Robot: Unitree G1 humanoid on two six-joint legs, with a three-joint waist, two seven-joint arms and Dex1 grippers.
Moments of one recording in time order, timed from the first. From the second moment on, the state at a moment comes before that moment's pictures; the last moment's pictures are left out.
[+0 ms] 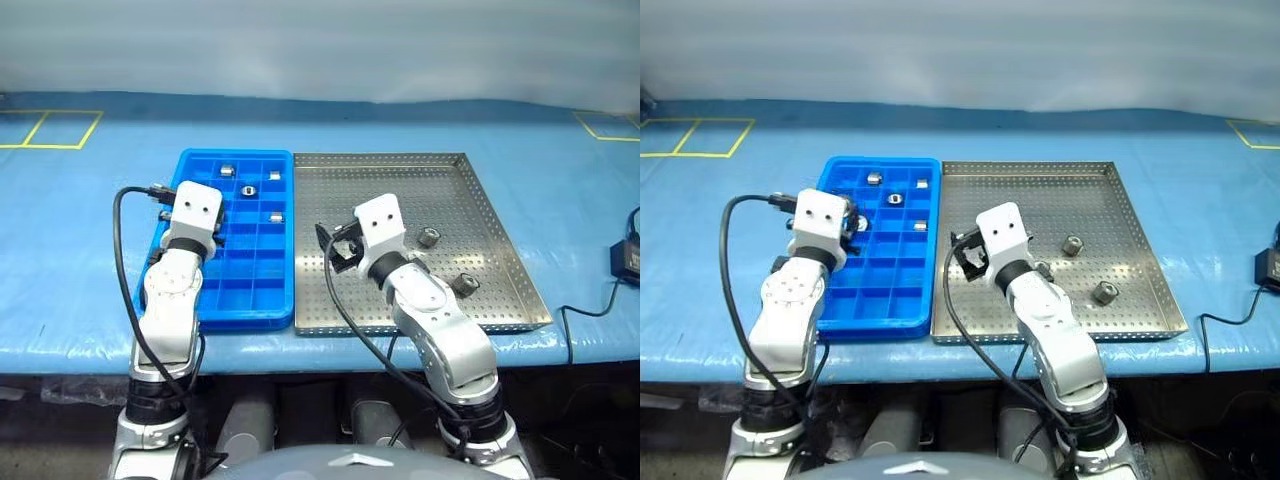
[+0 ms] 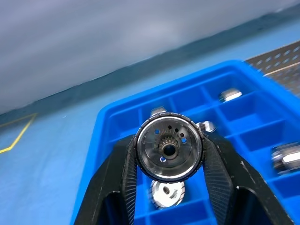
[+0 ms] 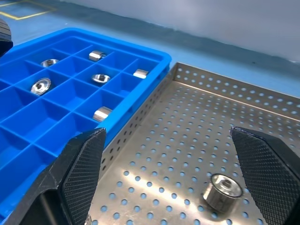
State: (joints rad) left arm -0.20 0.19 0.04 -0.44 0.28 0.71 -0.11; right arm -0.22 -0.09 0.27 -0.56 0.03 0.83 0.13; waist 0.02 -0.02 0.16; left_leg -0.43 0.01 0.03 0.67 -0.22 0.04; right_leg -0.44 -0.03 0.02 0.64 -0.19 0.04
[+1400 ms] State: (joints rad) left arm -0.89 0.07 -0.30 0.55 -0.04 0.62 -0.66; right arm -0.01 -0.12 0.13 -0.73 0.00 0.86 0.04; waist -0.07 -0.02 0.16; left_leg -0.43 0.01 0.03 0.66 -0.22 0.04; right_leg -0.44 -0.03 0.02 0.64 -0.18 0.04
